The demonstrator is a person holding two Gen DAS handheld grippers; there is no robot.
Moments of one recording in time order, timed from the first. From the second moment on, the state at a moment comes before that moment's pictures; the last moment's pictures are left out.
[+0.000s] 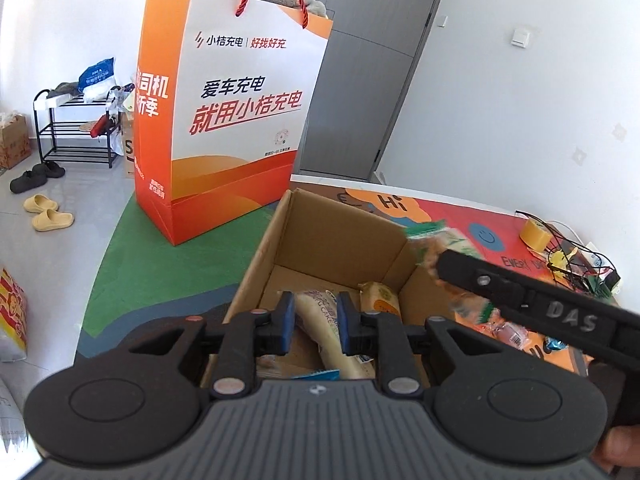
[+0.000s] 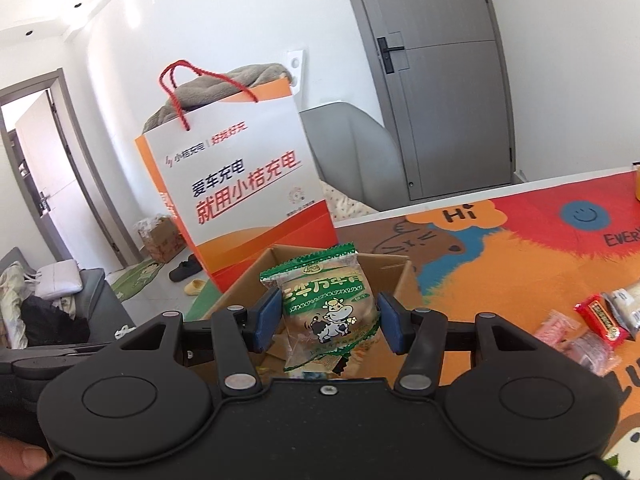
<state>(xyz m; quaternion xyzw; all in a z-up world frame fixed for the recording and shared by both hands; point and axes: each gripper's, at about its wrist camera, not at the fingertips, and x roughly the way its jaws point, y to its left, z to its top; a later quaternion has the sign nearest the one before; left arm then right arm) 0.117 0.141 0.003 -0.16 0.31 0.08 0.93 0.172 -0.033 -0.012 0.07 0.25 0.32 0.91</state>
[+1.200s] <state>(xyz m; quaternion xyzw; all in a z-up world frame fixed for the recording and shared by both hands) 0.123 0.066 0.026 -0.17 0.35 0.00 0.92 0.167 -0.170 -0.012 0.11 0.31 0.27 0.90</state>
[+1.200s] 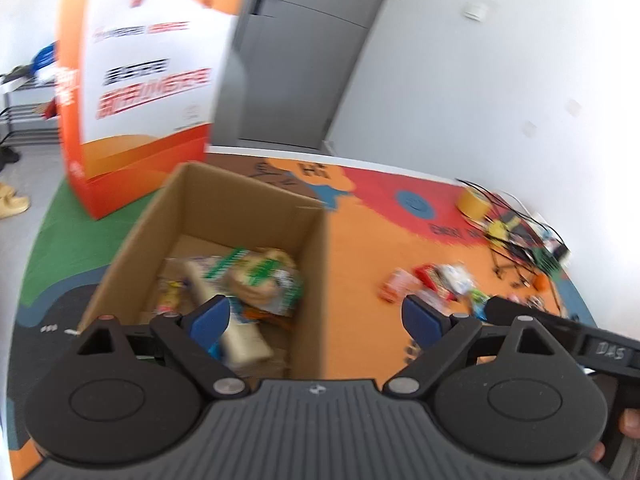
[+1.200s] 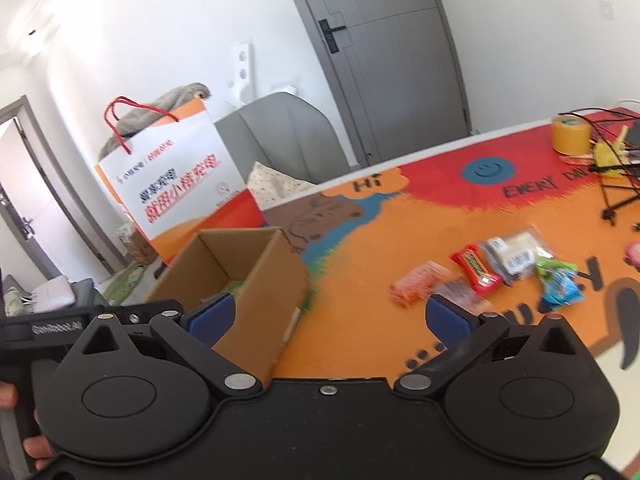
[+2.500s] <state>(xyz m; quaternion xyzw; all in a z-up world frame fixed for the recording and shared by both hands) 0.156 -0.052 -0.022 -0.12 0.40 -0.08 0.91 0.161 -0.226 -0.118 0.14 0.40 0.19 0.88</state>
